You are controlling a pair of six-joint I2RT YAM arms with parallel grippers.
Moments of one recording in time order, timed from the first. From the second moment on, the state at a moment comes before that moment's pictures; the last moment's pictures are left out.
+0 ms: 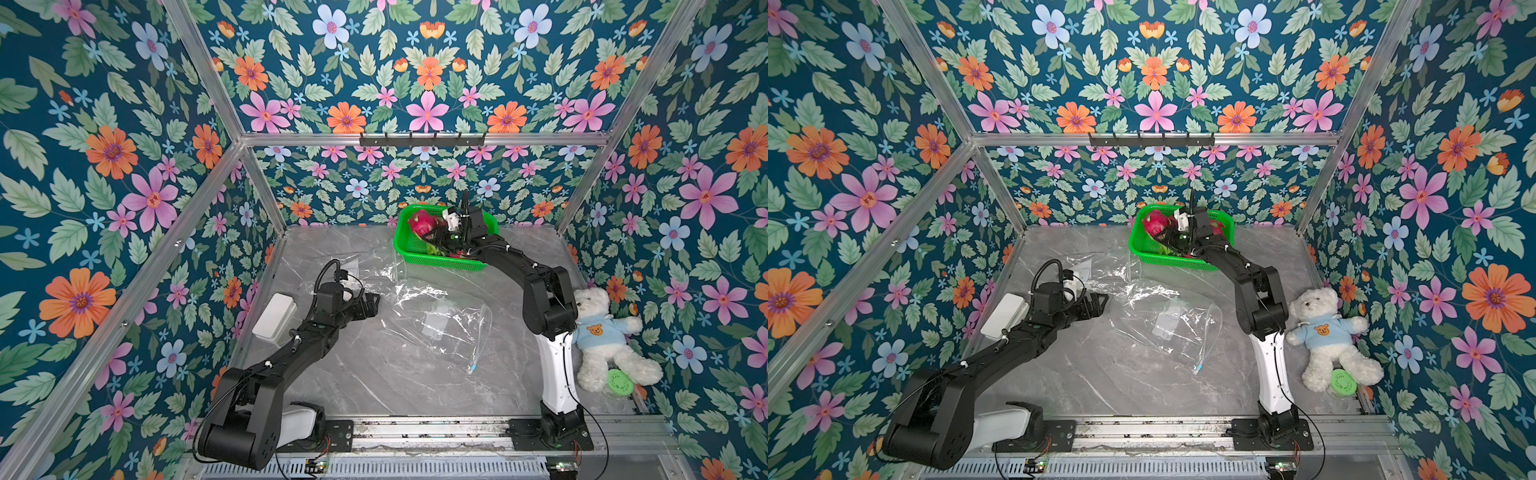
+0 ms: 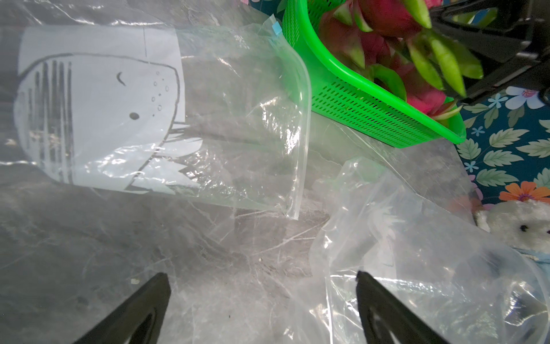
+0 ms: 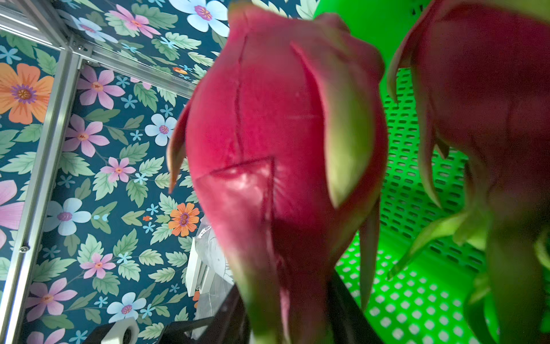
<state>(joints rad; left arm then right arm) -0.27 1.26 0.54 0.15 0.23 -0.42 0.33 2.20 1.82 -0.14 -0.59 0.71</state>
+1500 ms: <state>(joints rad) -0.04 1.19 0.32 0.48 -0.32 -0.22 -0.12 0.90 0.42 -0.13 -0.12 0.33</state>
